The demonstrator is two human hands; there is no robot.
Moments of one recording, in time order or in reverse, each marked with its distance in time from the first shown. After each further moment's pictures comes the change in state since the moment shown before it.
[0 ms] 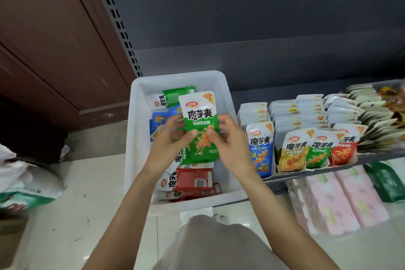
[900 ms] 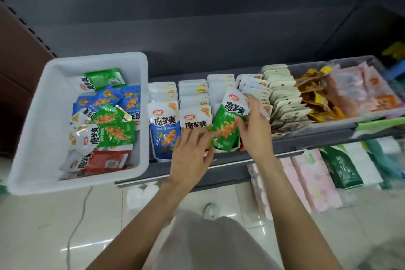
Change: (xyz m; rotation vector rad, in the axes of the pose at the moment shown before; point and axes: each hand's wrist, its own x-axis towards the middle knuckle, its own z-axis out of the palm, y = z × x) left_hand -0.046 -0.025 0.273 0.988 0.109 0.559; right_hand -0.008 0.134 -0.249 -0.416 0.132 -0.118
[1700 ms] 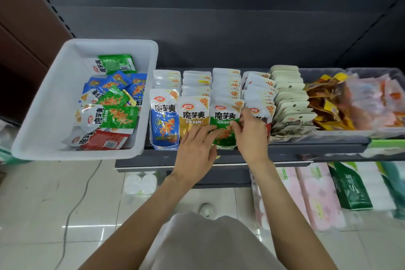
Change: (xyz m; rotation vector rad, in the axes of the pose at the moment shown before) left_hand -0.006 0.023 0.023 0.022 -0.027 -0.044; right_hand -0.004 0.014 0.009 -0.181 -0.067 -0.040
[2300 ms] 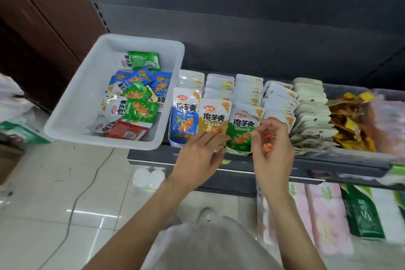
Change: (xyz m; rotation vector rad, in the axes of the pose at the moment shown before) left_hand -0.018 -0.002 -0.043 -0.097 0.138 -0.001; right_hand -0.044 -0.035 -0.033 0.500 0.241 -0.113
